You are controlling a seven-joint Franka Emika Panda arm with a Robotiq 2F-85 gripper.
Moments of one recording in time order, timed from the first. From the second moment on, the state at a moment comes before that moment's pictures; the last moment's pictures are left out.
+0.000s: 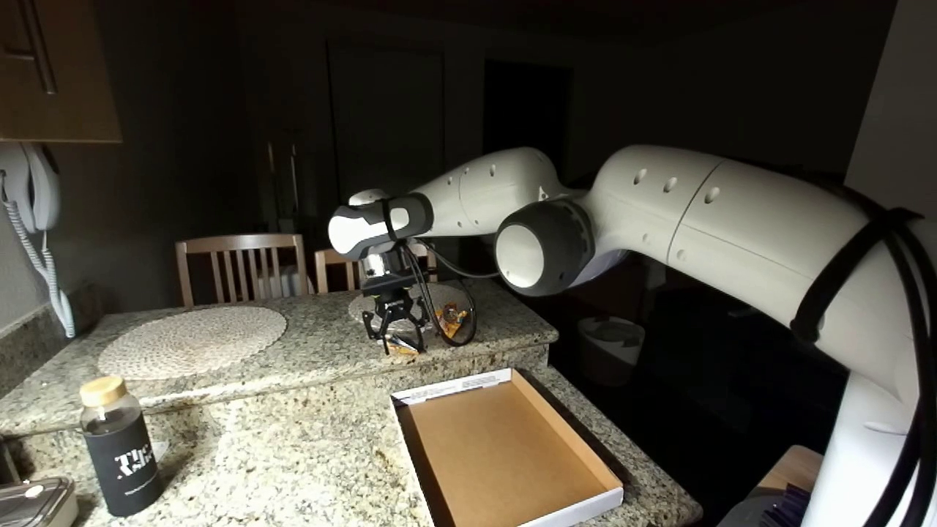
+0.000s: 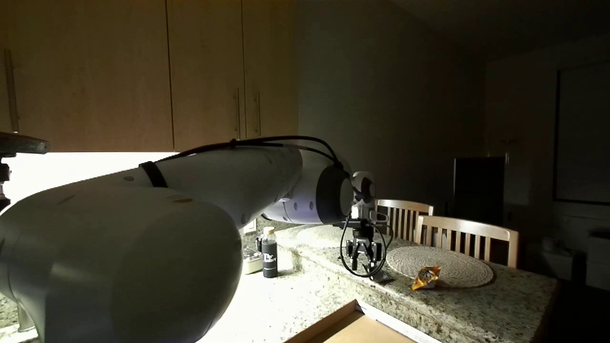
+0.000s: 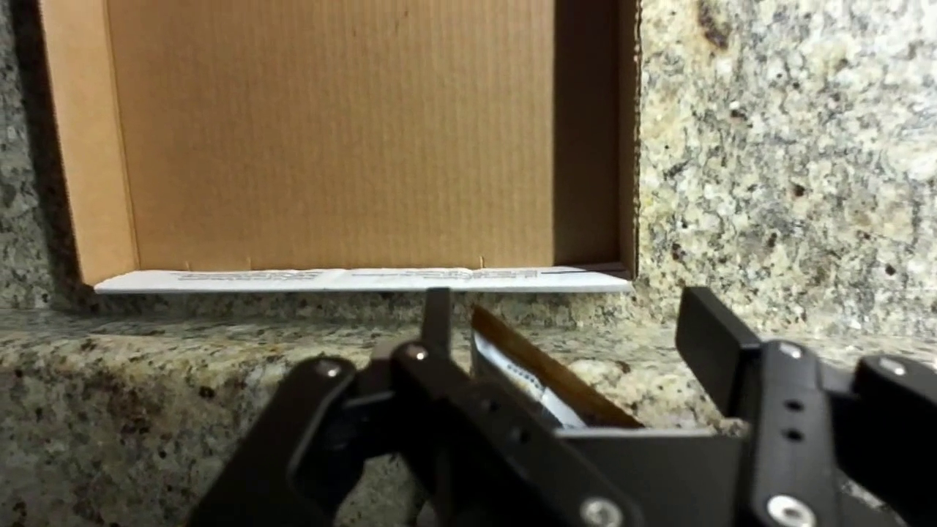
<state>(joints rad) 0.16 1.30 -0.03 -0.56 -0.03 1.60 0.46</state>
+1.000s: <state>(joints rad) 0.16 1.35 -0.03 -0.50 -0.04 1.60 0.41</state>
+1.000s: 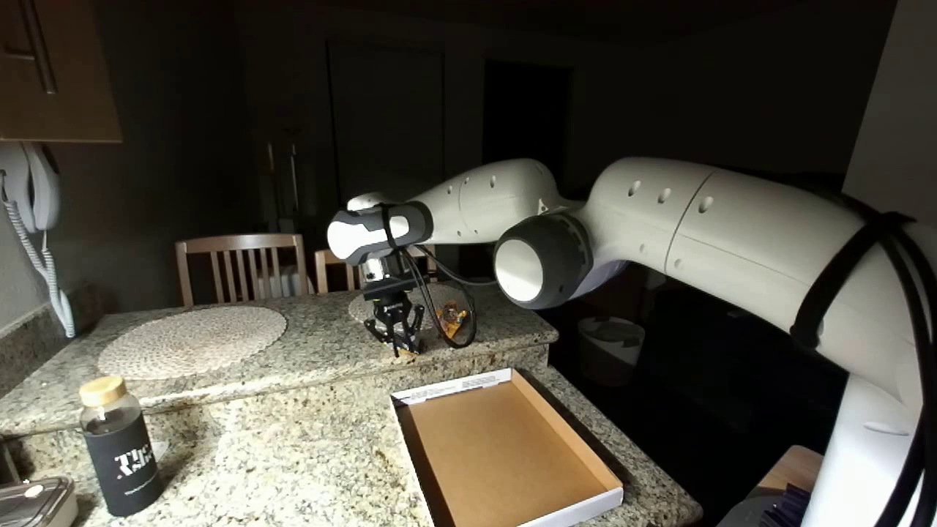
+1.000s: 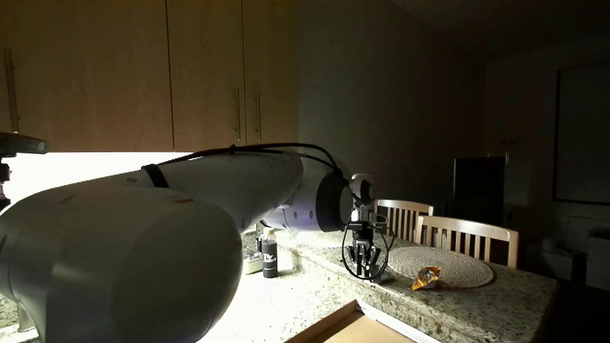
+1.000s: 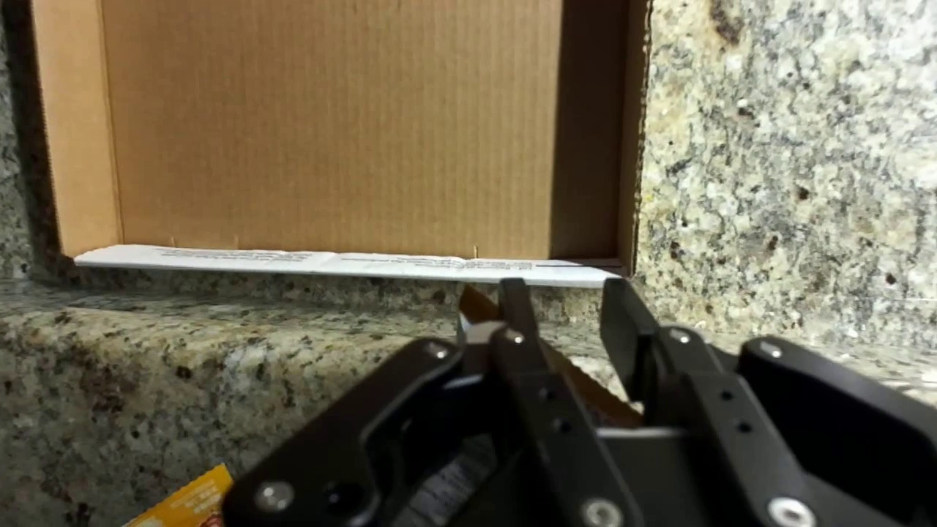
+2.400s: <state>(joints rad) 0.19 1.43 -0.11 -0.41 -0.09 1.76 0.38</state>
